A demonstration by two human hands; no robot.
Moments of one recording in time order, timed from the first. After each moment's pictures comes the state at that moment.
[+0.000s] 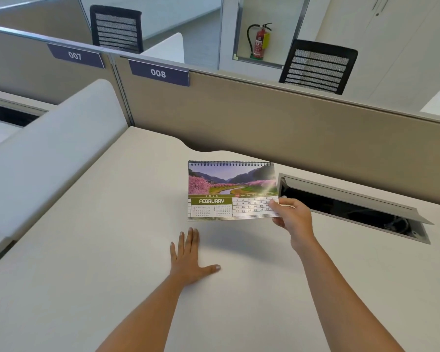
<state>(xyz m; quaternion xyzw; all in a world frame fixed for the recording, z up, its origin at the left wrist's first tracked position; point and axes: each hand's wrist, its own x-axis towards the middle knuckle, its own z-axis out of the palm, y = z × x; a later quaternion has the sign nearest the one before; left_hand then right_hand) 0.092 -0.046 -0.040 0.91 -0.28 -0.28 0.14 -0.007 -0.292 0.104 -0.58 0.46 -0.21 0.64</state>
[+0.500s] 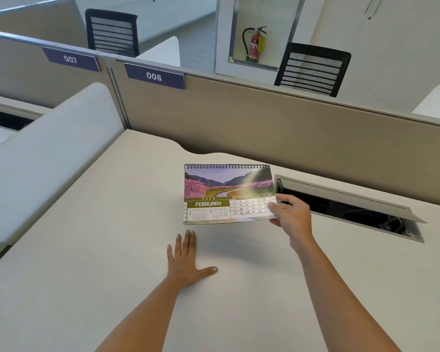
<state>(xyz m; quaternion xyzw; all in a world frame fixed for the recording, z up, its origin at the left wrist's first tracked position) 0.094 -0.045 -0.045 0.91 -0.28 -0.27 0.14 -0.011 -0.283 0.126 -0.64 0.45 -0.20 0.59</state>
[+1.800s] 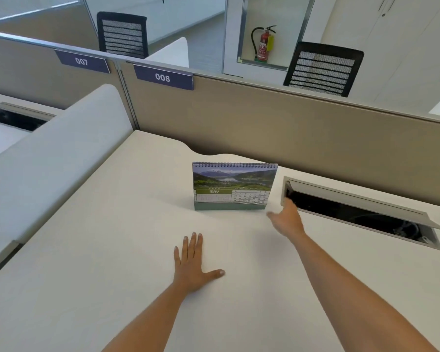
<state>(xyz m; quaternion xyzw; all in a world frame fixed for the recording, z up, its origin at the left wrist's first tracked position) 0.090 -0.044 -0.051 0.92 -0.27 -0.24 0.17 0.028 -0.313 0.067 -0.80 0.46 -0.03 0.38</state>
